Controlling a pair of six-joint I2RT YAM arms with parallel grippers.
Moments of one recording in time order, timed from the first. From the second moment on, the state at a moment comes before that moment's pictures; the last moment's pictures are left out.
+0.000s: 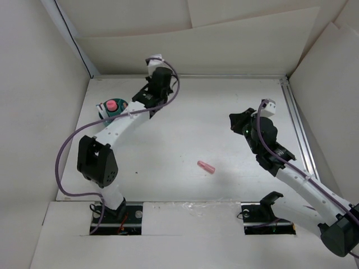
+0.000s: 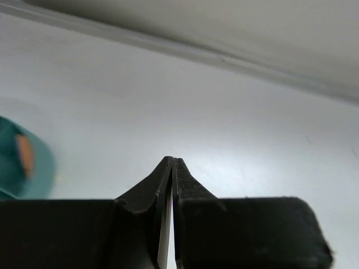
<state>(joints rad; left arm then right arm) -0.48 1.72 1.59 -0.29 -0.59 -0.43 0.55 0.92 0.75 0.01 0.38 0.67</state>
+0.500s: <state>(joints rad) -1.02 1.76 1.34 -0.43 -0.28 -0.48 0.54 0.92 0.75 0.01 0.42 0.67</state>
